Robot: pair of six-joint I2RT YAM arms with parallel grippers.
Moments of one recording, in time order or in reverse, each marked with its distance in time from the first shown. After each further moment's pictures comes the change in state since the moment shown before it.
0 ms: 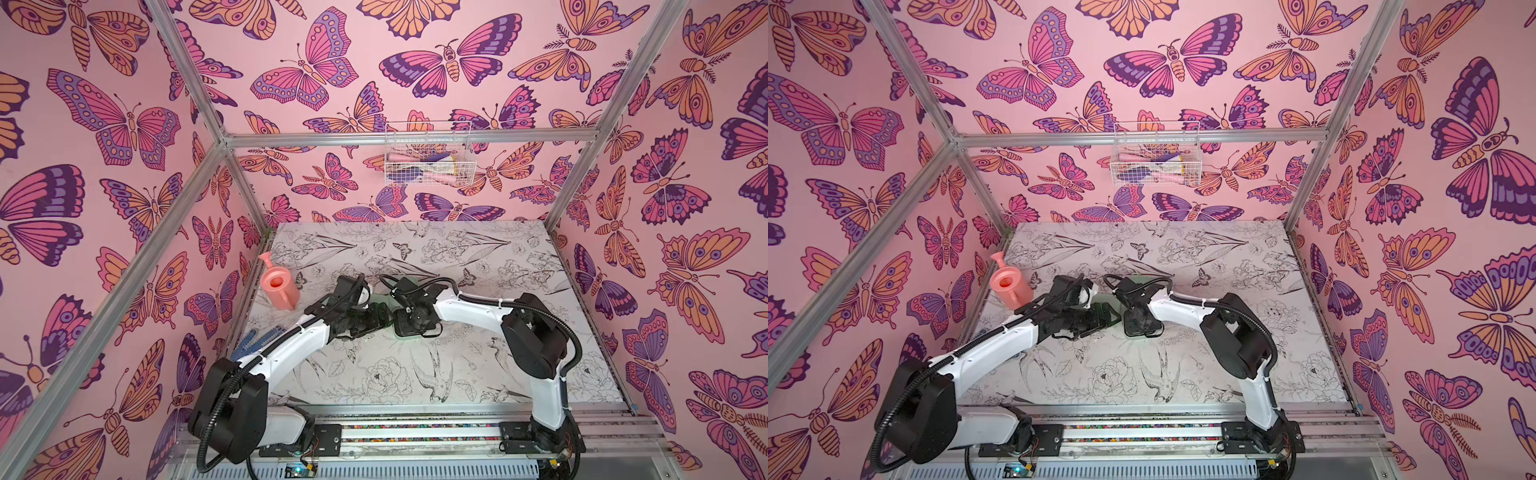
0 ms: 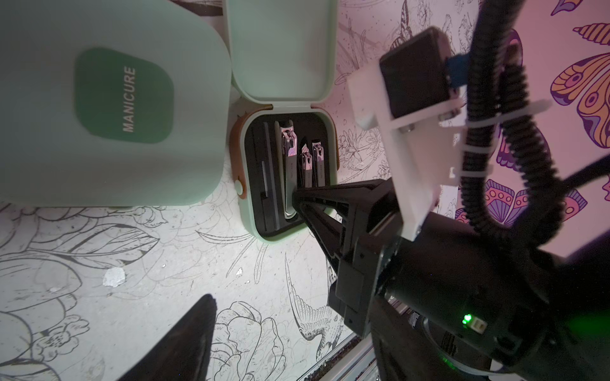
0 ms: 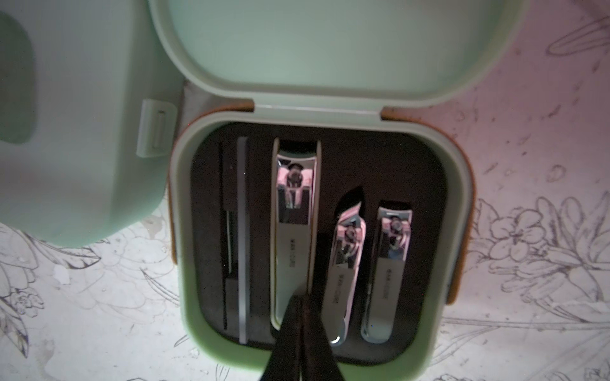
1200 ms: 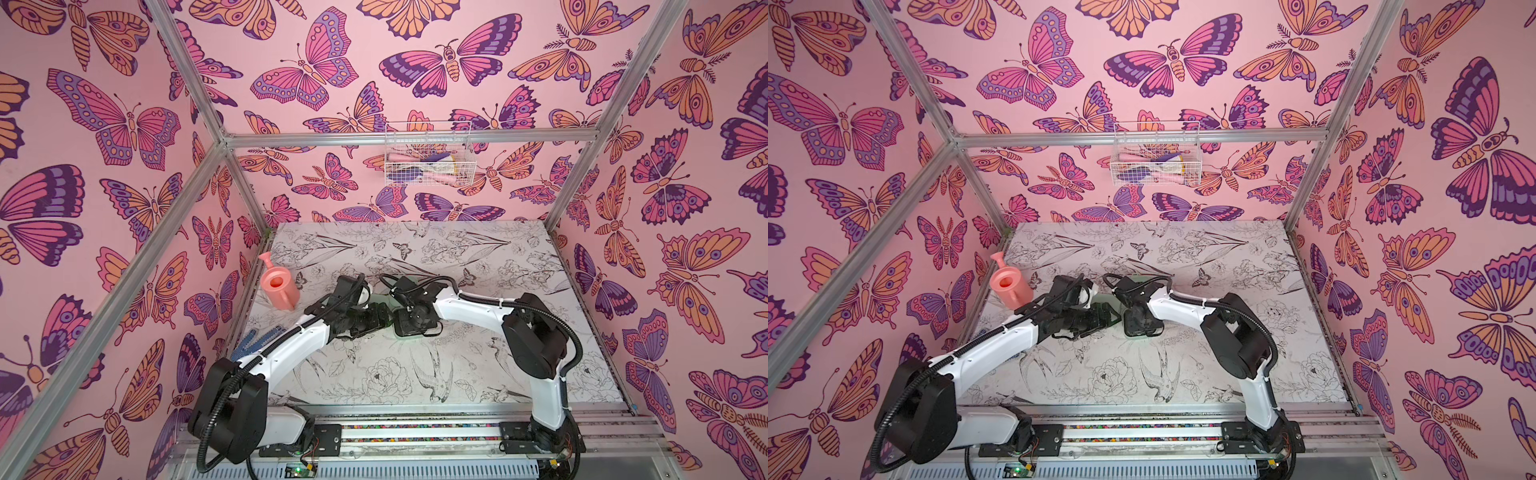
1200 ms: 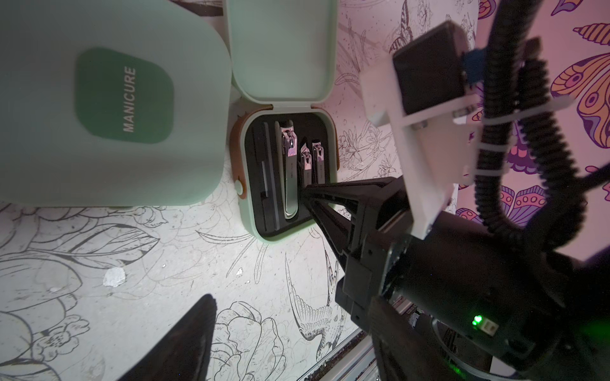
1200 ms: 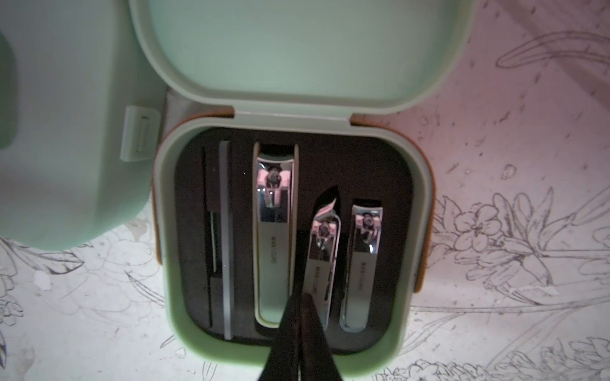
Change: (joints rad) left arm 0.000 0.000 0.000 0.000 0.000 0.000; right arm 0.000 0.004 0.026 -0.051 0.051 -0.005
